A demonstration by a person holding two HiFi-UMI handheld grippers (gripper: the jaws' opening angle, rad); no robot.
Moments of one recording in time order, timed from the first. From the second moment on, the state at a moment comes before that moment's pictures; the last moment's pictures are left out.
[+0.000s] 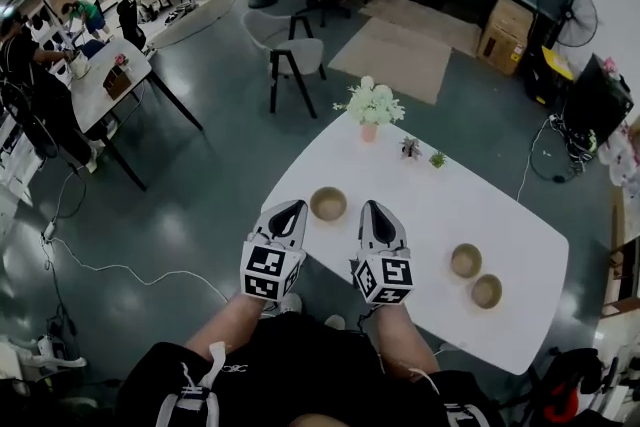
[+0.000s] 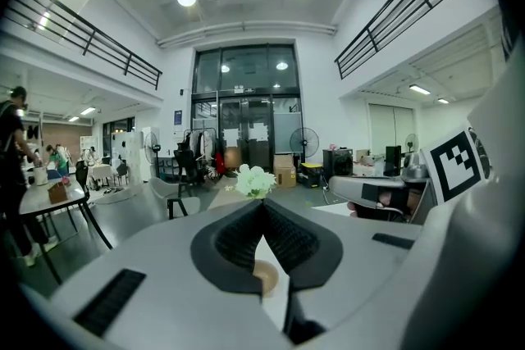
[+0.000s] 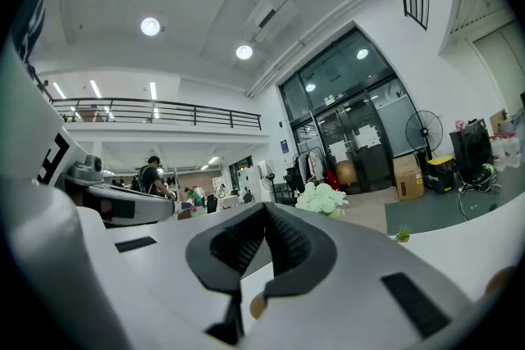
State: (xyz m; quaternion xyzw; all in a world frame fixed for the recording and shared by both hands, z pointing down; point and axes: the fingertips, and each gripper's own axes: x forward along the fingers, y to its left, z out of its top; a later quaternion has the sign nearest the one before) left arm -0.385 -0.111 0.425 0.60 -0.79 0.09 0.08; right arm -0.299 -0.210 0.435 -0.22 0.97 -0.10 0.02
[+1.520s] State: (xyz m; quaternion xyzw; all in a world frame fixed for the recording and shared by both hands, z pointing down) left arm -0.545 -0.048 0.453 0.55 -0.82 0.03 0.11; right arm -0.474 -0.150 0.716 0.04 0.85 0.23 -0.48
